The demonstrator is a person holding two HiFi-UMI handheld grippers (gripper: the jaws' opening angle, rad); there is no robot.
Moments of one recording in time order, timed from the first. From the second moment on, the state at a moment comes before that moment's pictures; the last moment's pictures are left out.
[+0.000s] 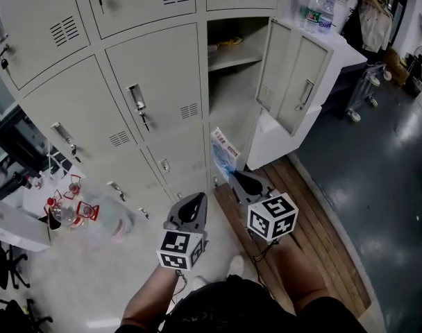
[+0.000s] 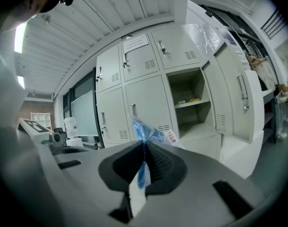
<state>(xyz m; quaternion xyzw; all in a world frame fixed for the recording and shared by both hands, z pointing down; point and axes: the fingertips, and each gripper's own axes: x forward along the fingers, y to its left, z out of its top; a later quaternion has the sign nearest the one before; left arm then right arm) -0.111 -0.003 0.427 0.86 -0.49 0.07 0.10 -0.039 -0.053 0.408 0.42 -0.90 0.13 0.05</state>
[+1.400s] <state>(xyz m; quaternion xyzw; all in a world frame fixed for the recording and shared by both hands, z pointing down) -0.115 0.026 0.435 0.88 -0.45 0.07 0.10 -0.043 -0.008 0.423 0.45 -0.88 0.13 0.05</state>
